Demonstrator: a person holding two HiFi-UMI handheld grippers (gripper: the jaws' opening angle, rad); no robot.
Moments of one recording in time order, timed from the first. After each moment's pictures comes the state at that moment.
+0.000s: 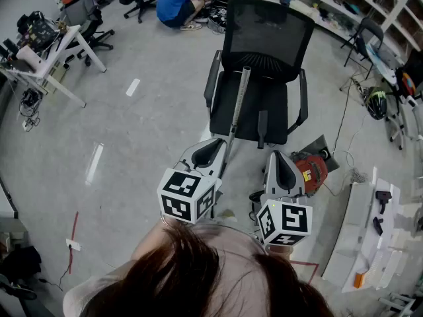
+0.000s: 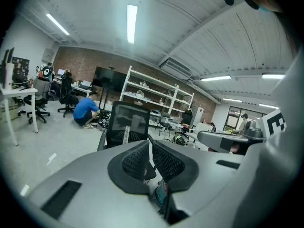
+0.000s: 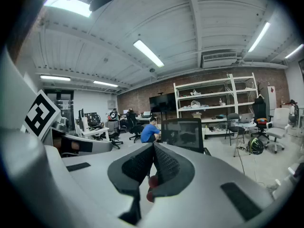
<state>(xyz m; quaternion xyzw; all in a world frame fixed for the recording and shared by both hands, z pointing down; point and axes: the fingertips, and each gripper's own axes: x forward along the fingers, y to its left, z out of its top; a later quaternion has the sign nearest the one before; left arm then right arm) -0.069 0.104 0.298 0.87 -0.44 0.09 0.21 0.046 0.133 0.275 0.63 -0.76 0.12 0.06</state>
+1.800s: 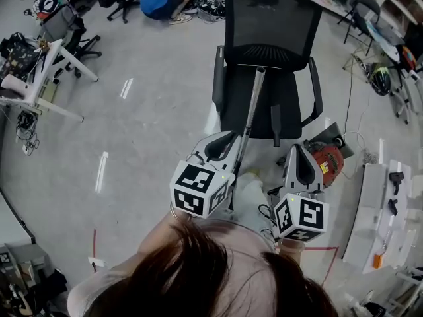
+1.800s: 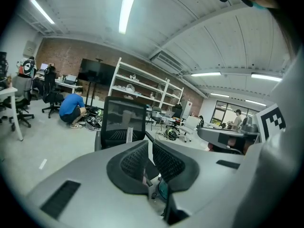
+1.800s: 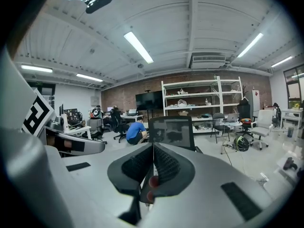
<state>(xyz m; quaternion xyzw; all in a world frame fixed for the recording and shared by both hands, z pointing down) -0.102 -0.011 0.332 0.90 -0.36 0.12 0.20 0.023 0.034 0.306 0.70 -0.70 0.13 0.07</state>
